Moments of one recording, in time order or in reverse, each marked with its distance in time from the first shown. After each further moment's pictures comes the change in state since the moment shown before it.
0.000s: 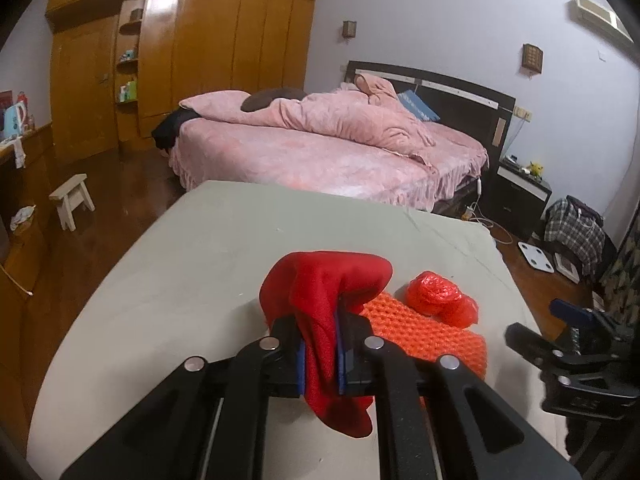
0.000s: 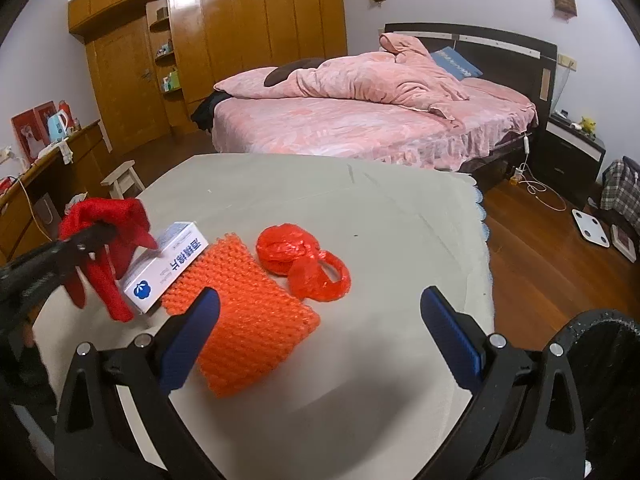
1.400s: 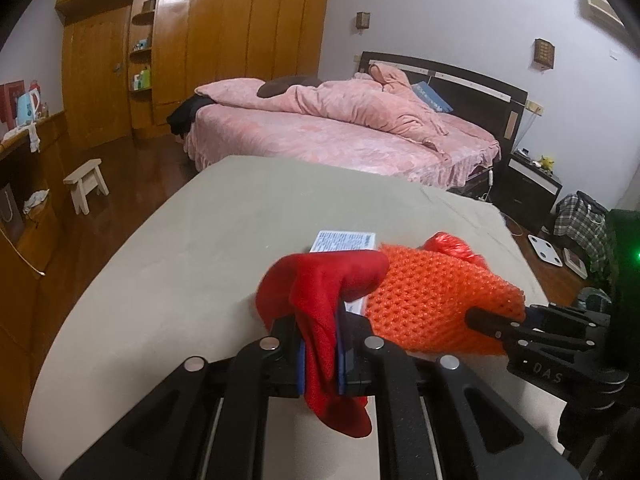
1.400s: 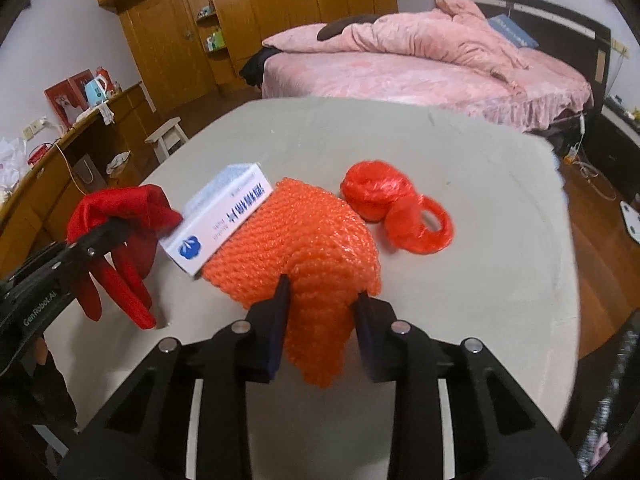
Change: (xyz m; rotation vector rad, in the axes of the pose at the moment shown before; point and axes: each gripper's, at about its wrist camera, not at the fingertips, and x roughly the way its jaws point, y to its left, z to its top) left arm -0.020 0.008 -0.035 -0.013 0.034 0.038; right arm 0.018 0.042 -0.020 -0.056 0.151 0.180
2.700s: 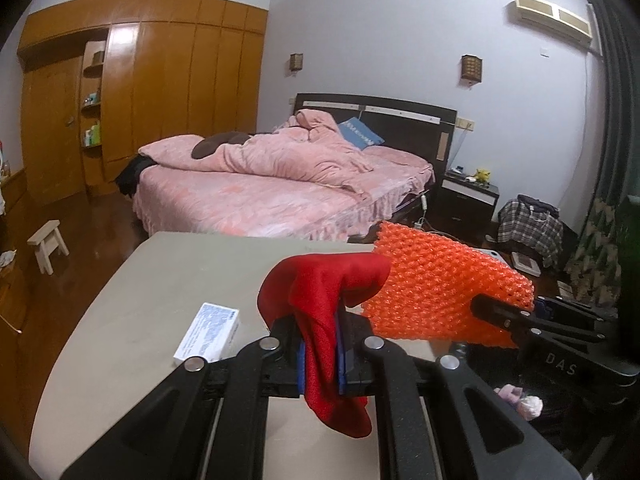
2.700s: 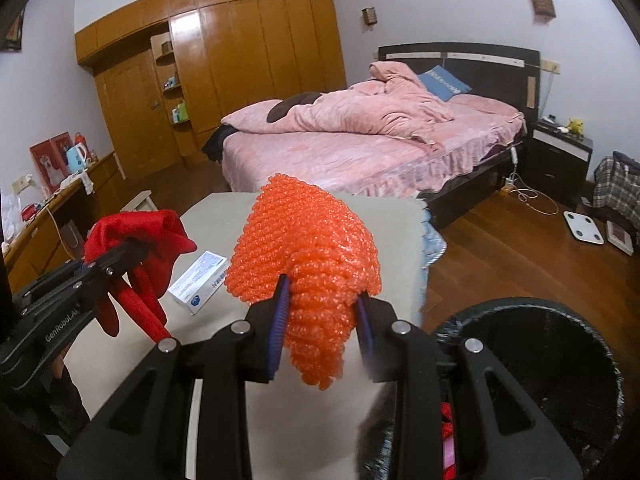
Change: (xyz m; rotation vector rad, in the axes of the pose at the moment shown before) left arm -0.093 -0.126 0.033 0.126 -0.151 -0.168; right arm -0.185 -0.064 -0.017 0.096 -0.250 -0.137
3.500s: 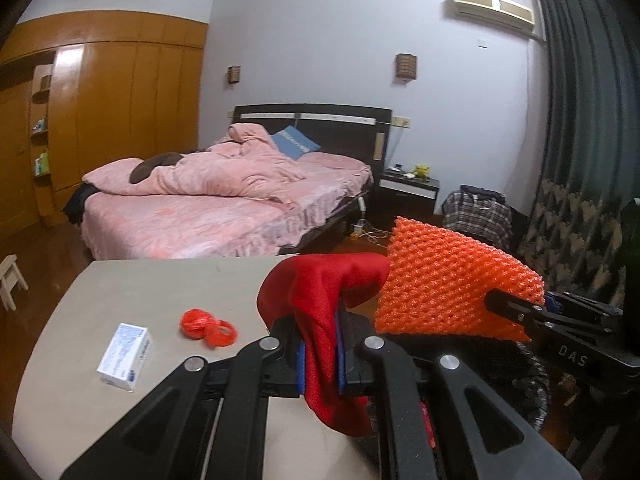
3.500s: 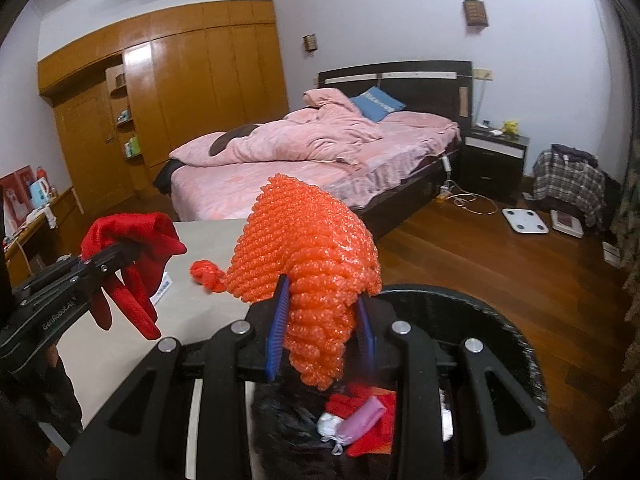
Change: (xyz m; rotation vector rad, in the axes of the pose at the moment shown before) left arm -0.016 -0.114 0.002 0.113 -0.031 -0.189; right arm -0.106 -0.095 -0.031 0.088 -0.102 -0.187
